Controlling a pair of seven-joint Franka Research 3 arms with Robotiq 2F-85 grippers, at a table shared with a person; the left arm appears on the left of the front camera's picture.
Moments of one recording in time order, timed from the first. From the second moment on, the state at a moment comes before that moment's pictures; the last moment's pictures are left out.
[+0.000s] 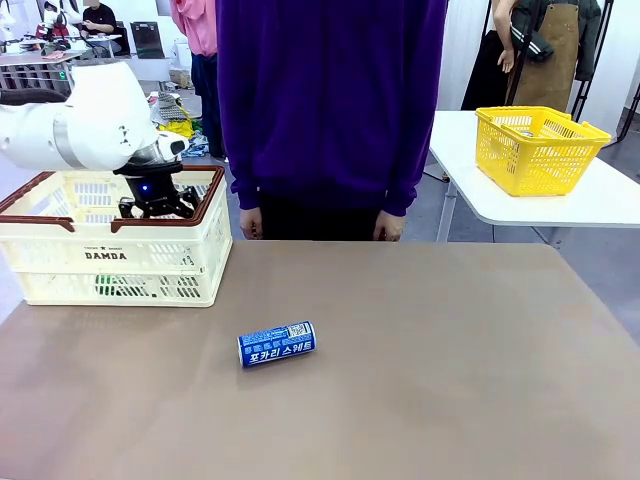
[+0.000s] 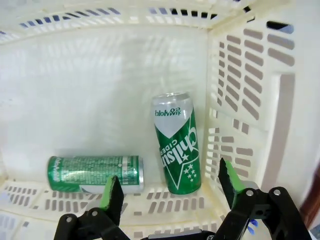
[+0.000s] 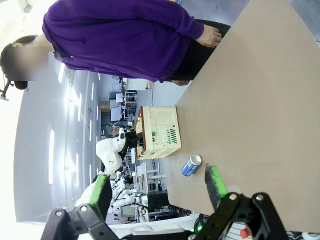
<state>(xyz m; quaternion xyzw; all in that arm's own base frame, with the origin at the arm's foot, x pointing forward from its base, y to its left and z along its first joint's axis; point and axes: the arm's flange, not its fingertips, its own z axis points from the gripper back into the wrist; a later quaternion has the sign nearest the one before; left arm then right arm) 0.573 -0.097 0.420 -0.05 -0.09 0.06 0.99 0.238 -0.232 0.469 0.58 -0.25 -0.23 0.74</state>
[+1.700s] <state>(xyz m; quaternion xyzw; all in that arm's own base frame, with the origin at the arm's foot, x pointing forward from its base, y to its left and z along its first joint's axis) 0.310 0.128 0.491 -0.68 -0.10 0.00 0.72 0.238 -0.232 0.469 0.58 -0.25 -0.23 0.74</state>
